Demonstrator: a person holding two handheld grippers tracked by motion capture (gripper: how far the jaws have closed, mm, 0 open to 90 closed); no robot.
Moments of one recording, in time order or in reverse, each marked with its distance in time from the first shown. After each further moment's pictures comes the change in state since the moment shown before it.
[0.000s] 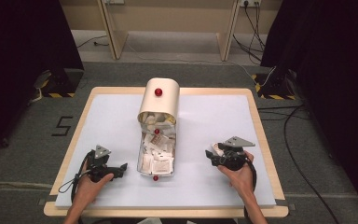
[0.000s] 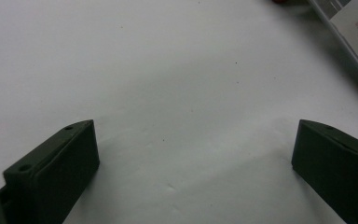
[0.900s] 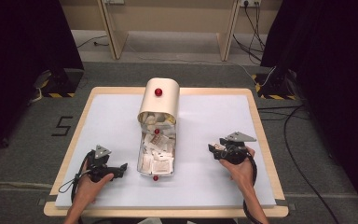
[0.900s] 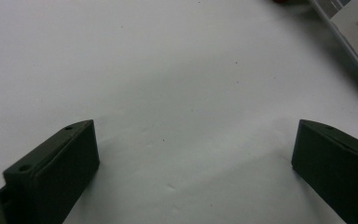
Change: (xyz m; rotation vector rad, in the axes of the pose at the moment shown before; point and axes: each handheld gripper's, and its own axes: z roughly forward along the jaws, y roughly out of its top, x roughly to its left) left arm 0.000 0.000 0.000 0.000 0.002 0.001; right arm -0.017 0.006 0.011 -0.013 -0.032 0.018
